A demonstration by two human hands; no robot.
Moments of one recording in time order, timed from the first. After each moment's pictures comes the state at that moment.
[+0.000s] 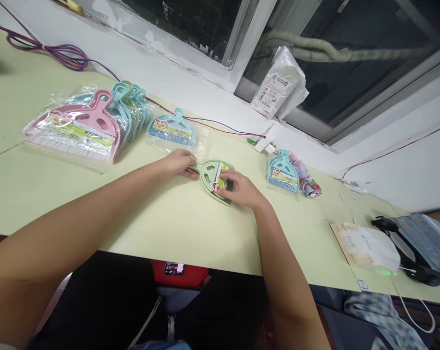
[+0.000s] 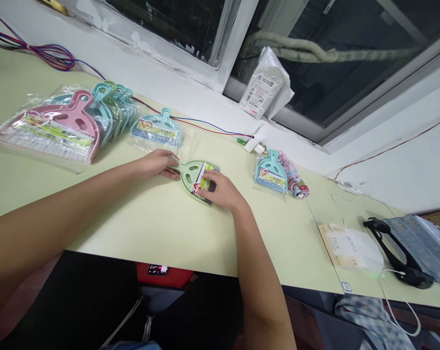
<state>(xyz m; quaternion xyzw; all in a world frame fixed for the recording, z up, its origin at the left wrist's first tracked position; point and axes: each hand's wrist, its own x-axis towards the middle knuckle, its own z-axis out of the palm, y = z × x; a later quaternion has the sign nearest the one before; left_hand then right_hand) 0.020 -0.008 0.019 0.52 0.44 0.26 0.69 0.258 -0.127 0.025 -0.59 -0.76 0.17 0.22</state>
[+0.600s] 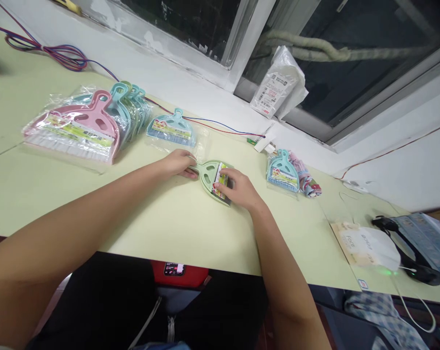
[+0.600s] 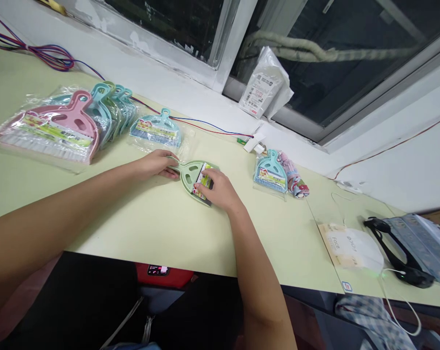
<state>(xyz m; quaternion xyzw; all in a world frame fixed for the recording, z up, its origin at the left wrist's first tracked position) 0.022 -0.008 0.018 0.52 0.44 0.27 0.68 0.249 -0.122 0.017 -0.59 -0.75 0.11 0.28</state>
